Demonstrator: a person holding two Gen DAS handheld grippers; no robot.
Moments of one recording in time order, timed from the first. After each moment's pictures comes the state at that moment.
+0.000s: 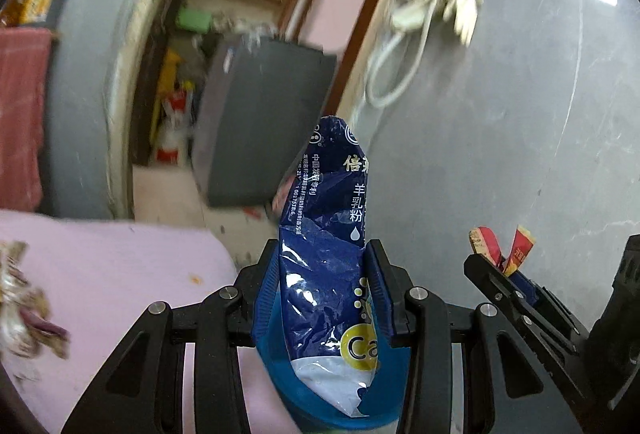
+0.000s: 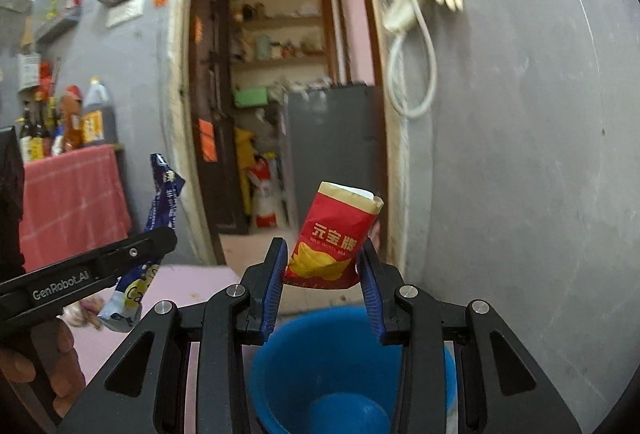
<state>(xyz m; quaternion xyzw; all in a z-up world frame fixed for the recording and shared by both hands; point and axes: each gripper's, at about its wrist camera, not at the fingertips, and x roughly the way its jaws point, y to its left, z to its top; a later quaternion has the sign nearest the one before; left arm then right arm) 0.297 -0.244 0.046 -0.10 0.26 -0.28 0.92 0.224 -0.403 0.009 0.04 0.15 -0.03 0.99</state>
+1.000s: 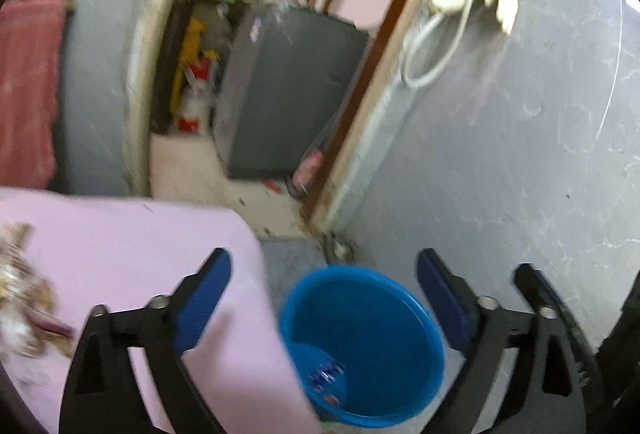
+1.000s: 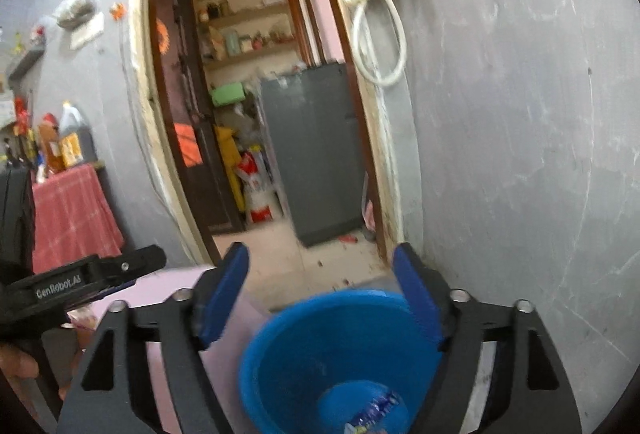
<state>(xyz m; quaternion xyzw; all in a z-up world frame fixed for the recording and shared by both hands) 0.320 -0.221 0.040 -0.12 0.28 -0.23 0.92 0.220 -0.422 0.016 0.10 0.14 -0.03 0.98</state>
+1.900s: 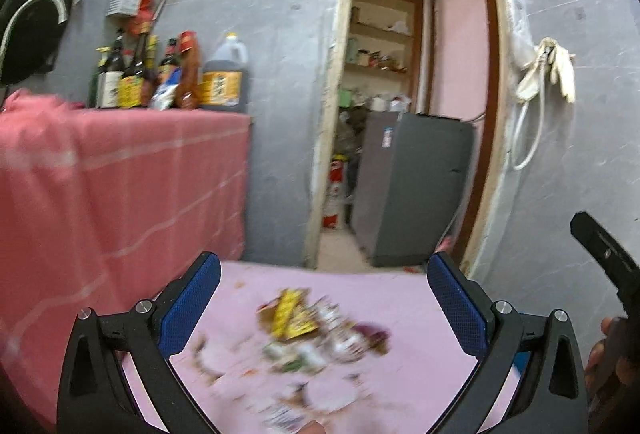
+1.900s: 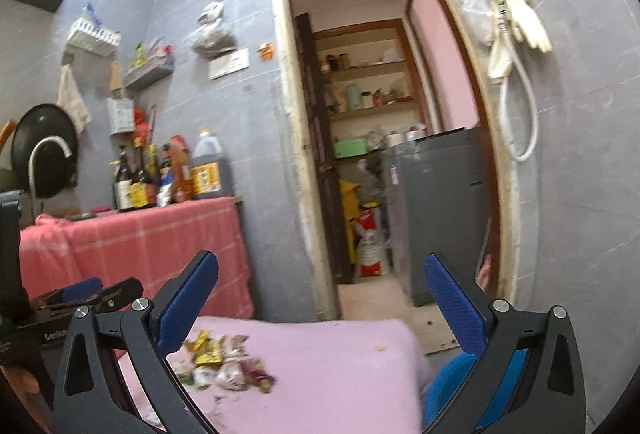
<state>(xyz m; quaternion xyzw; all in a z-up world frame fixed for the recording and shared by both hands) 0.173 -0.020 0.067 -0.06 0.14 -0.02 0.99 0.188 -0.248 0.058 0.07 0.04 0.15 0.99</state>
